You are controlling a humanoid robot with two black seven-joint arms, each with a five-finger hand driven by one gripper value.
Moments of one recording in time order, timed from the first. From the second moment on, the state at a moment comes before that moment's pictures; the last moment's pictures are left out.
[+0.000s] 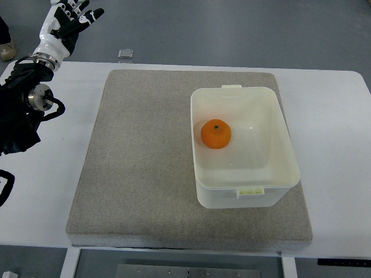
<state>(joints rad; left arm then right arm) -1.08 0.22 -0.37 -0.18 -0.04 -0.33 -0.55 0.02 0.00 -0.10 0.19 0.00 -0.15 0.14</state>
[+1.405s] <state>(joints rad) -1.05 0.16 -0.48 -0.16 -0.13 -0.30 -0.48 0.01 0.00 -0.11 0.19 0.00 -0.15 0.14</state>
